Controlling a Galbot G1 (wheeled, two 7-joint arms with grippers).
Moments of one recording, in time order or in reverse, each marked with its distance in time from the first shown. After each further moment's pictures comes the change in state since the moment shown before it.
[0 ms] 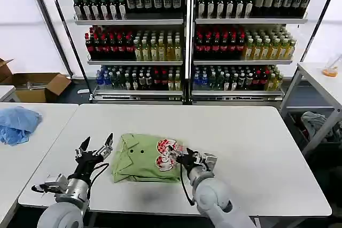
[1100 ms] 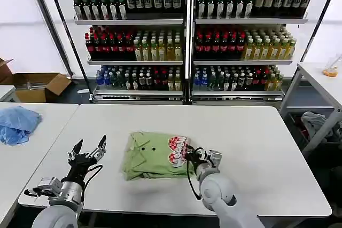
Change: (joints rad) left arm 0.027 0.006 -0.035 0.004 -0.005 -0.007 -0.006; right arm 0.028 -0.046 0.045 -0.062 -0.018 0.003 0.018
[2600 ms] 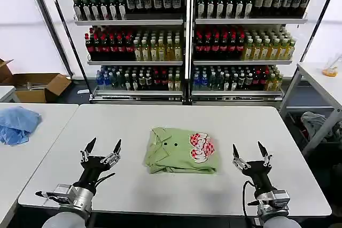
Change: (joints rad) left arm 0.039 0.012 0.086 -0.053 0.242 -0.036 0.054; right arm -0.537 -0.189 0.420 0.352 -0.559 0.362 -0.249
